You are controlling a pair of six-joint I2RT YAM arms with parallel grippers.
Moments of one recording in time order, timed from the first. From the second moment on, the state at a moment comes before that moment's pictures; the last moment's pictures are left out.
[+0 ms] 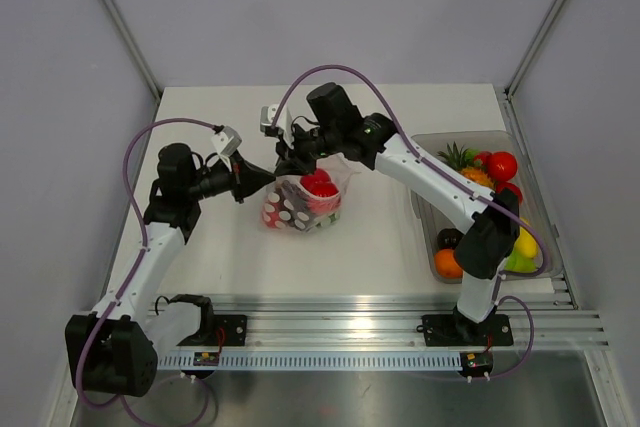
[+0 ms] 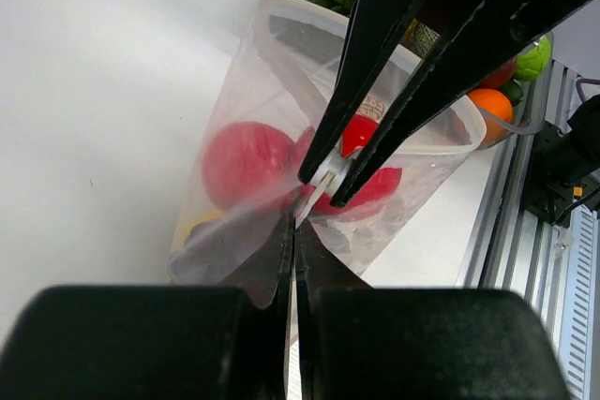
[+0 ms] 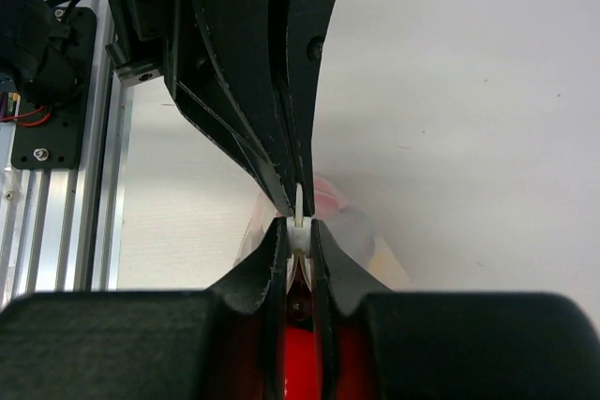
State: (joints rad) left arm -0.10 1.01 0.73 0.03 0.97 -0.04; right arm 0.81 1.85 1.86 -0.61 -0.63 -0.46
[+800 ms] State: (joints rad) left arm -0.05 1.00 0.73 0.04 0.93 -0.06; right arm 0.70 1.67 1.61 -0.62 -0.57 -0.47
